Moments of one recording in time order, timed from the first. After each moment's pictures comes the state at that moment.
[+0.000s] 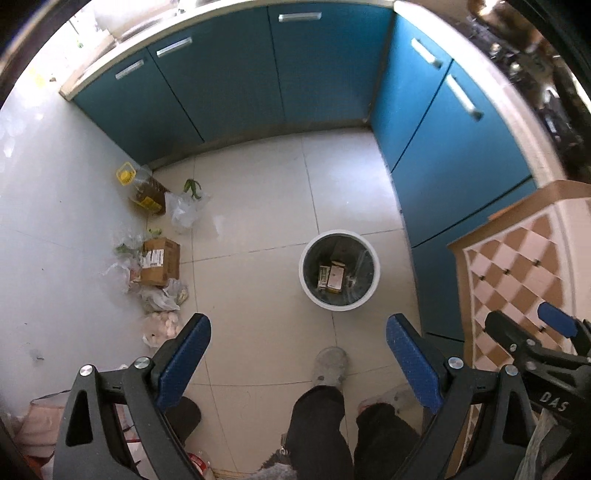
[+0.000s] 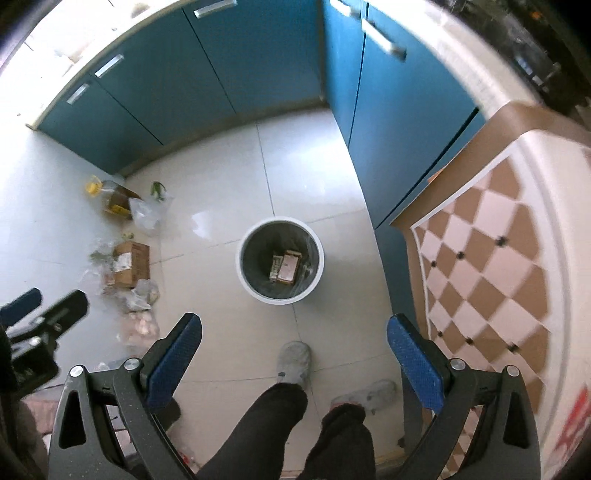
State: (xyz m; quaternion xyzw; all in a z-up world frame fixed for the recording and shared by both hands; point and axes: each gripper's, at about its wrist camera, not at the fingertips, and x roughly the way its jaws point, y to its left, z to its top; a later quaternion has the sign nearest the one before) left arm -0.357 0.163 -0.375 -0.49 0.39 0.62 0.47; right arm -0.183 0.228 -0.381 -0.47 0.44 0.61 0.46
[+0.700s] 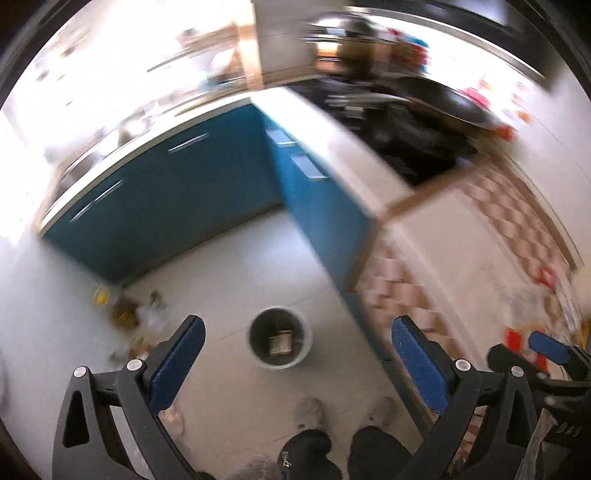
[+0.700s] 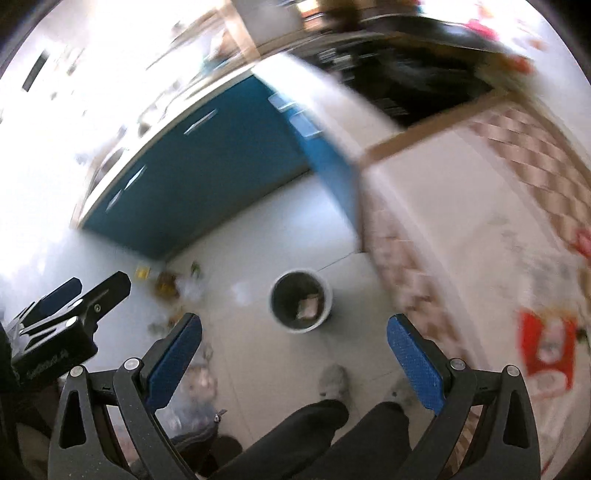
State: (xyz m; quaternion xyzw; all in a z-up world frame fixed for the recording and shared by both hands) left arm -0.155 0.163 -0.222 -0.33 0.39 0.57 0.64; right arm -0.014 0.129 -0.199 -0.29 0.50 0.62 0.53
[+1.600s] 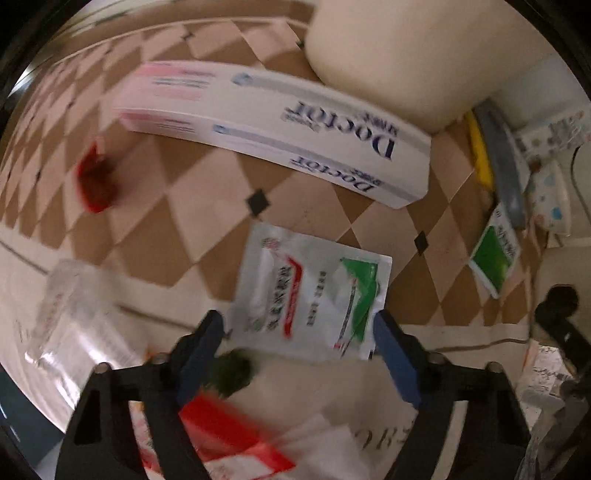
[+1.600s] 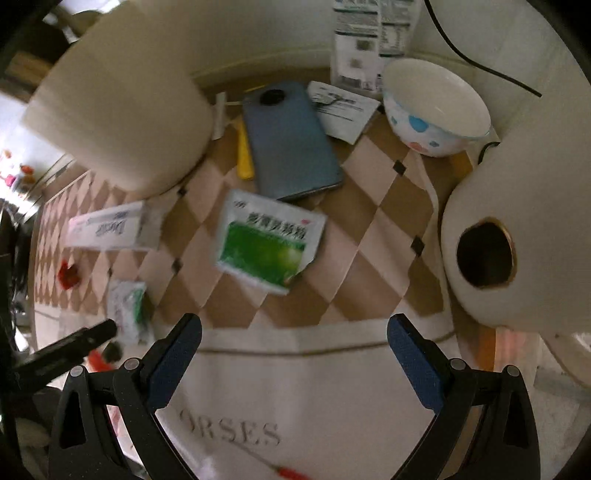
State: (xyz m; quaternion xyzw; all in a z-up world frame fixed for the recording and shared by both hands) left arm 0.412 0.084 -0.411 -0.26 0.64 0.16 0.70; right arm 0.533 -0.174 -0.305 -0.05 0.63 0.17 0.75
